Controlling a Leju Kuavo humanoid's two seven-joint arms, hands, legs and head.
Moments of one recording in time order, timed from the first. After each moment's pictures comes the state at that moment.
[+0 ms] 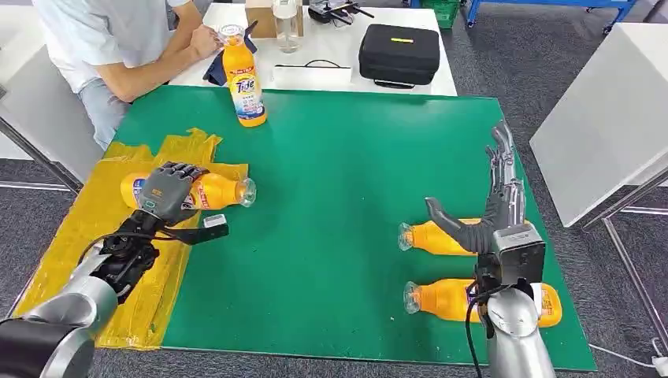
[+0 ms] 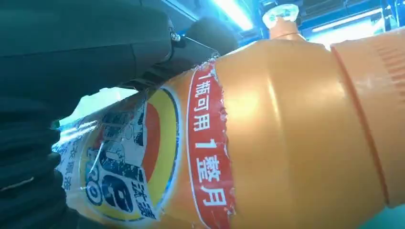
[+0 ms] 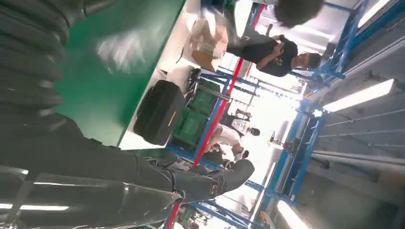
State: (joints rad) left arm -0.71 0.19 -0.17 -0.38 -1.35 0.64 -0.37; right arm -0.20 0.01 0.19 -1.65 0.24 -0.22 -0.46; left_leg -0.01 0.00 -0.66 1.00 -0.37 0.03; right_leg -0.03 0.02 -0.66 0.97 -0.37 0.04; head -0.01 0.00
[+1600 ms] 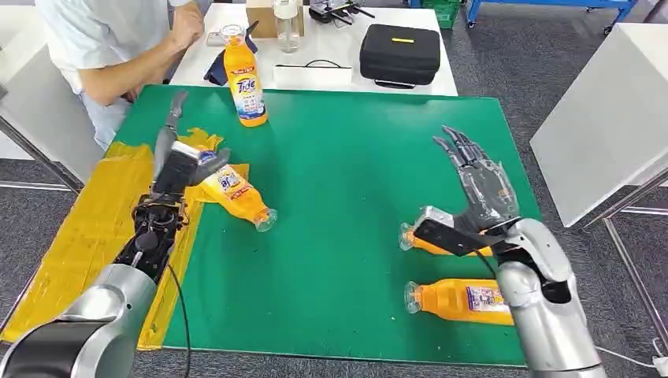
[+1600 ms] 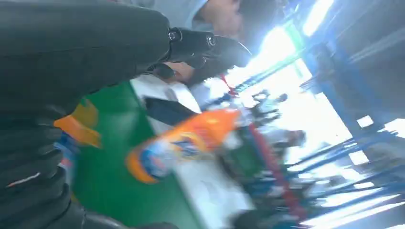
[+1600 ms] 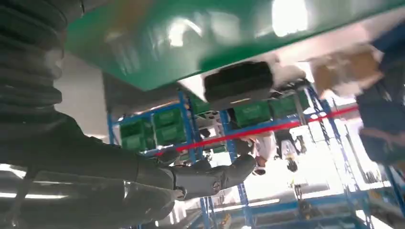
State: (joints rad) left arm -0.68 -0.01 0.06 -0.77 -0.35 0.12 -0.68; right arm -0.38 -0.25 0.25 -1.53 0.89 -0.01 -0.30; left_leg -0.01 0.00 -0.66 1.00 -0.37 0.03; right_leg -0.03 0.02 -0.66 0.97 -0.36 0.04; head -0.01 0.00
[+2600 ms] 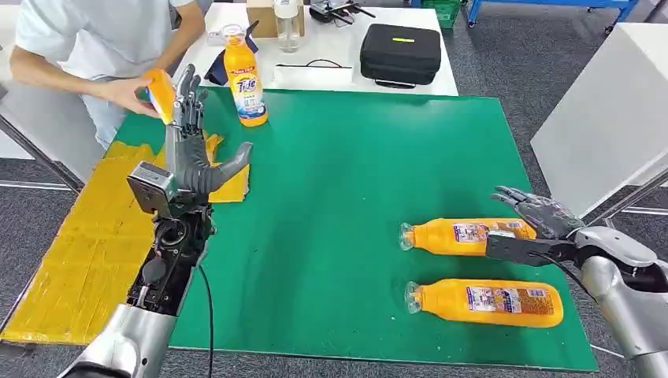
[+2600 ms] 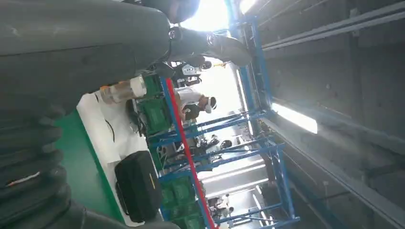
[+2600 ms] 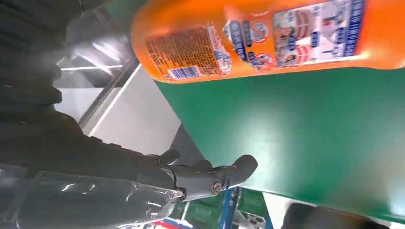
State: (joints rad) left arm -0.50 -0.09 -0.15 -1.23 -0.13 0.04 -0.65; right arm -0.49 -0.56 0.37 -1.17 0.89 0.25 -0.36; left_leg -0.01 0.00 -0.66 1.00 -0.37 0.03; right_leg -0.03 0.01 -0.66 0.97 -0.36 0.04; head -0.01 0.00
